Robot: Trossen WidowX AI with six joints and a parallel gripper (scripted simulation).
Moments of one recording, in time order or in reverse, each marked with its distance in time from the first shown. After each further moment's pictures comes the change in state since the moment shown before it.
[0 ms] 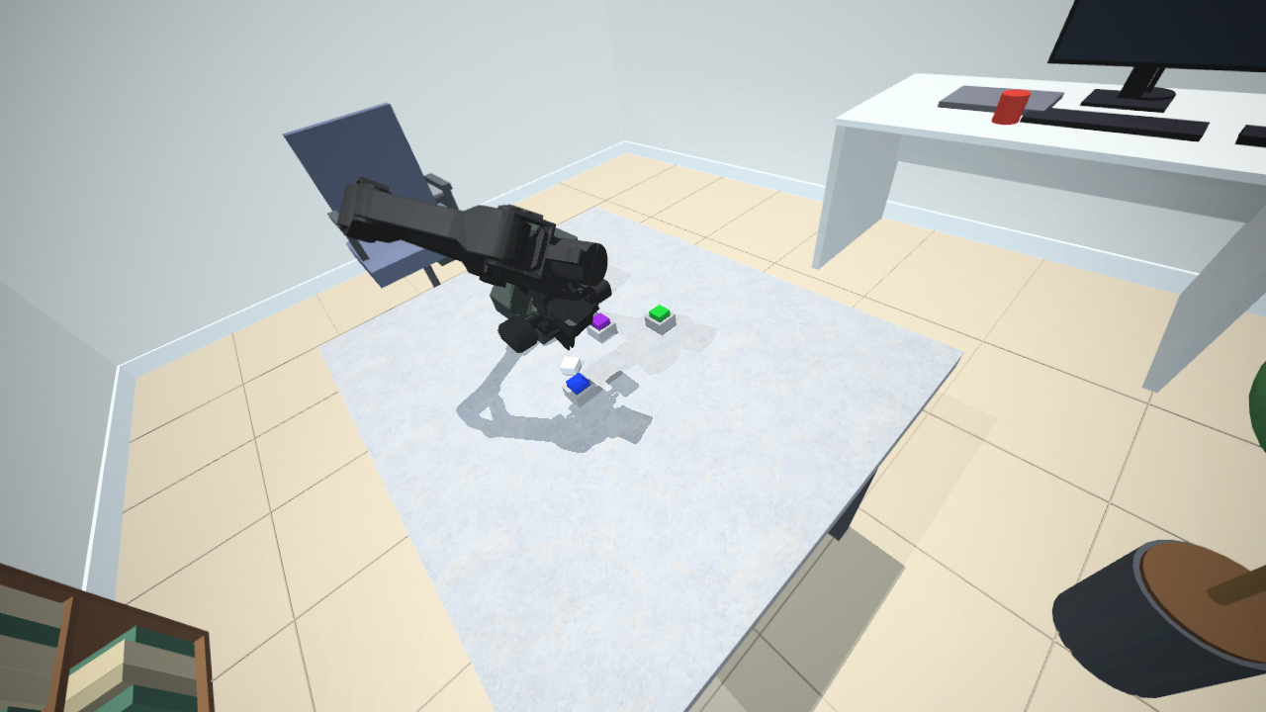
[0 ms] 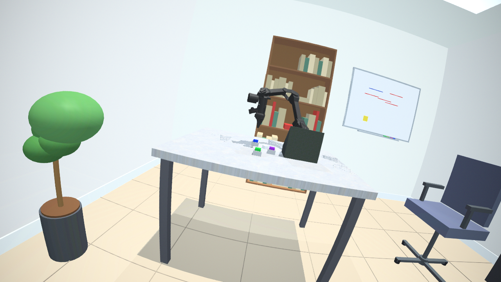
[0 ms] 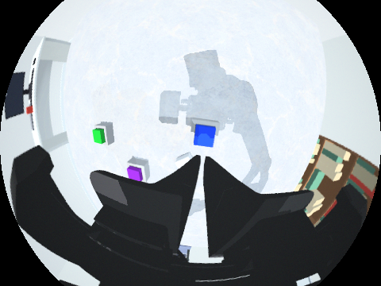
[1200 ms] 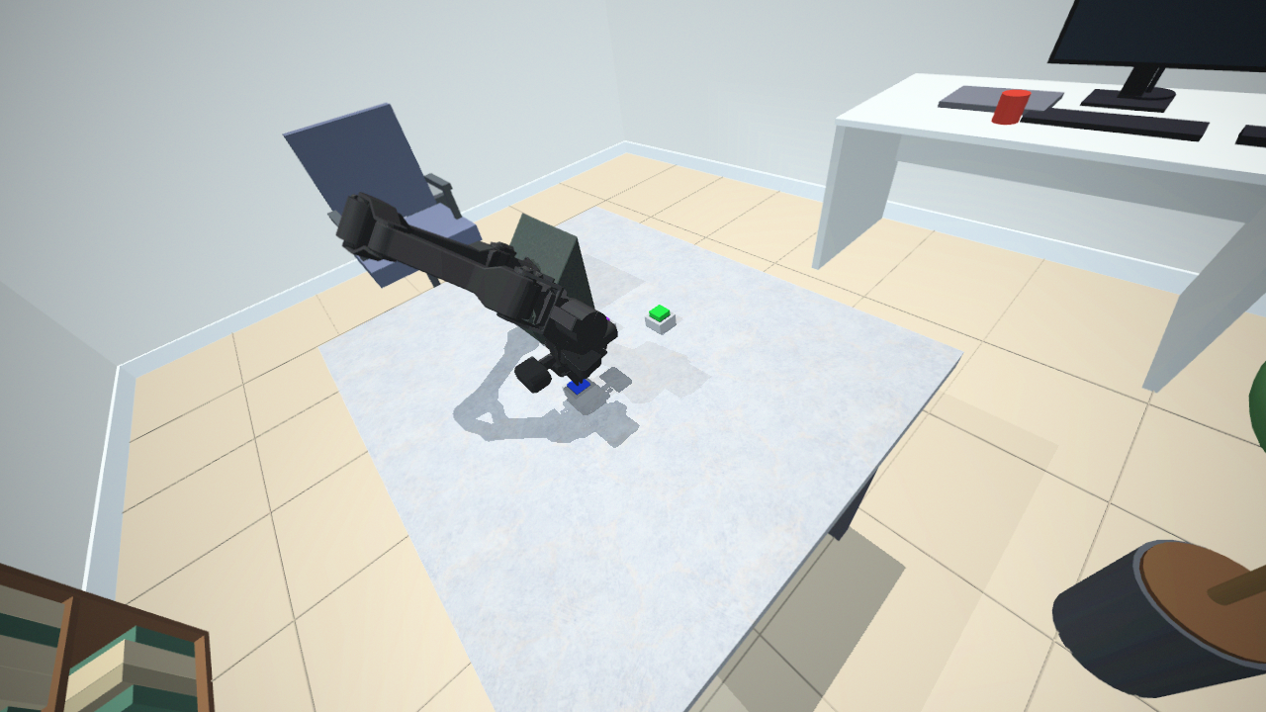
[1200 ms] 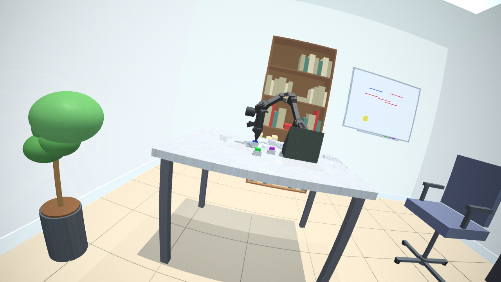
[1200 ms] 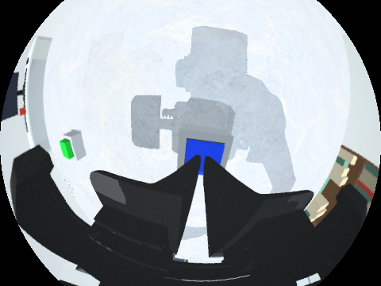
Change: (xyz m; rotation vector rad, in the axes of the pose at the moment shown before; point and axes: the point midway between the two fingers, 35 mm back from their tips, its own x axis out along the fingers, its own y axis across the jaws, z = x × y) arm 0.090 -0.006 -0.003 0.001 0.004 -0.008
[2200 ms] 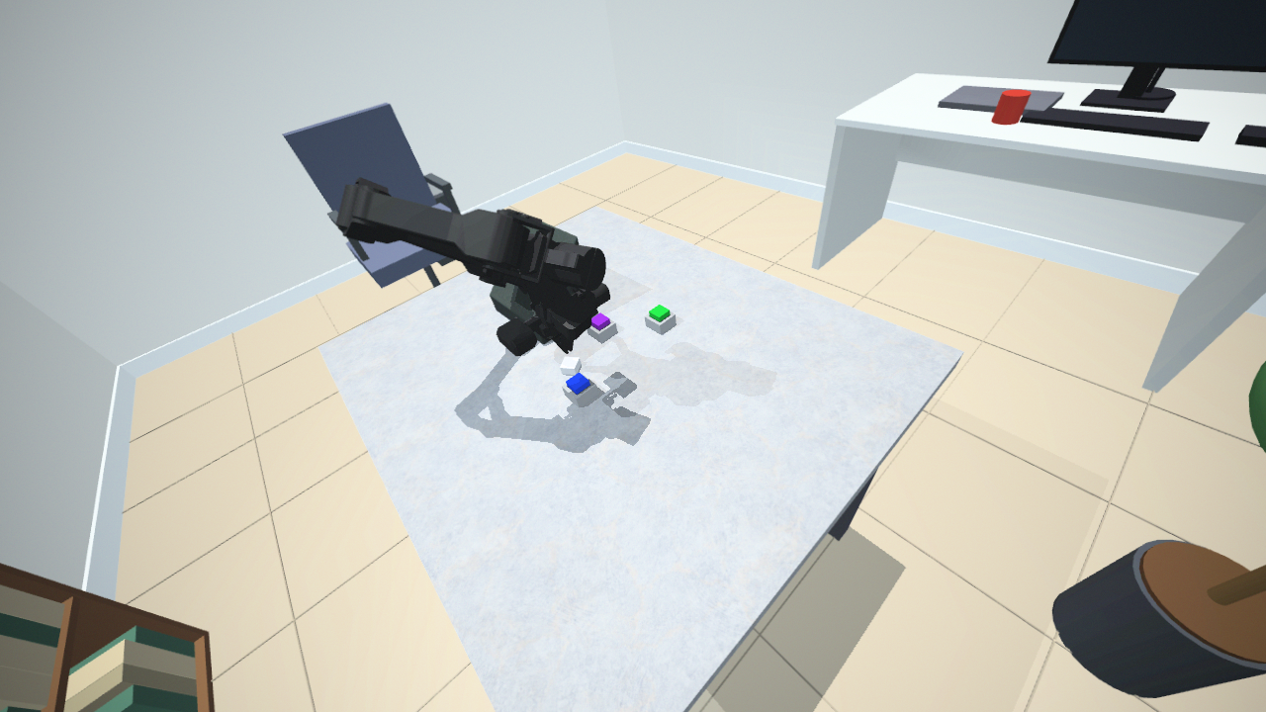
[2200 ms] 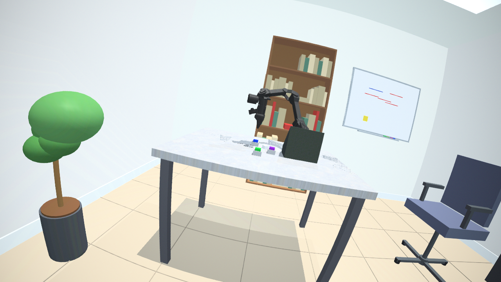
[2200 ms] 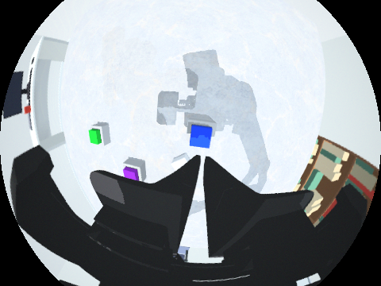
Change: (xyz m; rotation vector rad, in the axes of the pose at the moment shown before) arm -0.086 0.001 0.003 -0.006 -0.009 -0.005
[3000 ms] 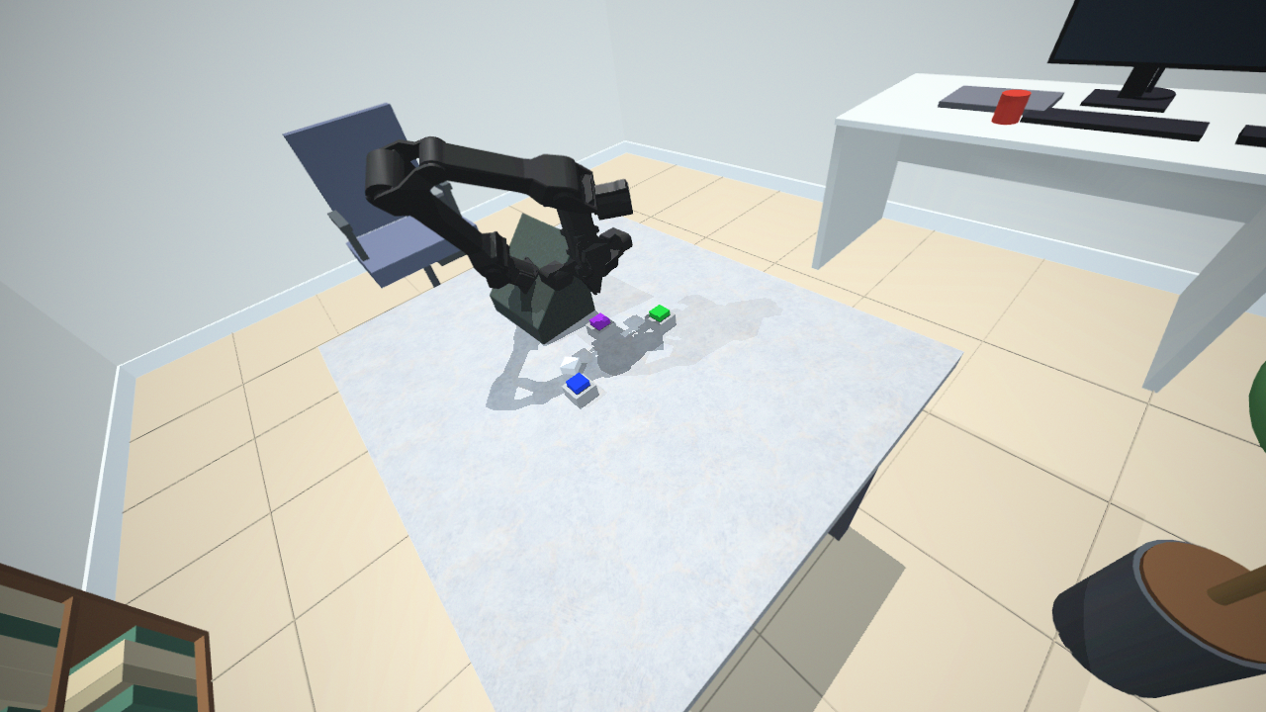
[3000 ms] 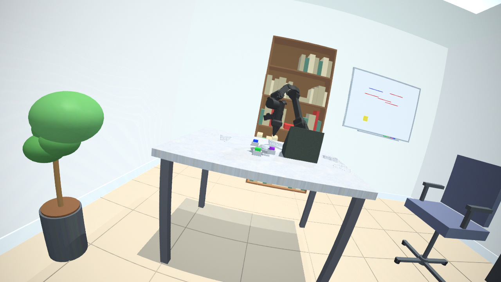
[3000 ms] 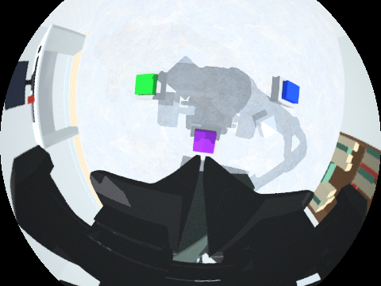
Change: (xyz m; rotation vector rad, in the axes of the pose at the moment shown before) arm 0.008 0.147 -0.108 0.006 -0.001 0.032
